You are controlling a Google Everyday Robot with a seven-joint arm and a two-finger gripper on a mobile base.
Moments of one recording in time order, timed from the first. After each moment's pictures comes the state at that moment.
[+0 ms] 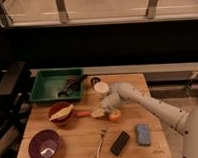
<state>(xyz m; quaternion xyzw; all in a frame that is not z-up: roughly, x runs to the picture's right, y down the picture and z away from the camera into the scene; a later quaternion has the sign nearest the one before) -0.016 0.183 0.876 -0.42 -0.30 0.33 0.79</state>
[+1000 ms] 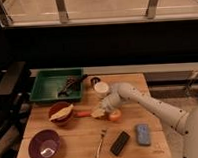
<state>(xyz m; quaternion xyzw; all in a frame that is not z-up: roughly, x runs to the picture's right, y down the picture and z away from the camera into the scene) -0.015 0.183 0.876 -0.42 -0.30 0.33 0.79</state>
